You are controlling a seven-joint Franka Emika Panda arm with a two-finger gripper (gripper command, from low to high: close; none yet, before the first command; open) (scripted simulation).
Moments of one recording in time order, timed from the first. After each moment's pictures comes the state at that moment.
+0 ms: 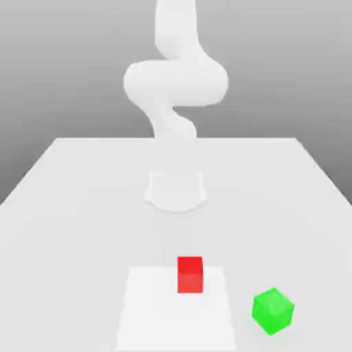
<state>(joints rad) 0.00 -0.73 0.01 -2.36 0.00 2.35 0.81</state>
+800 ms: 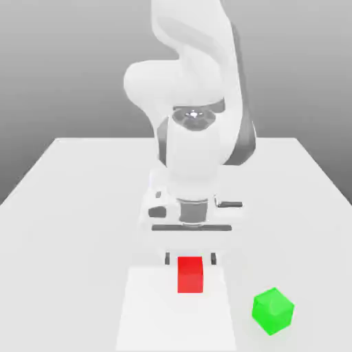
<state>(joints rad) 0.04 0.17 0.03 -2.84 -0.03 3.01 0.89</state>
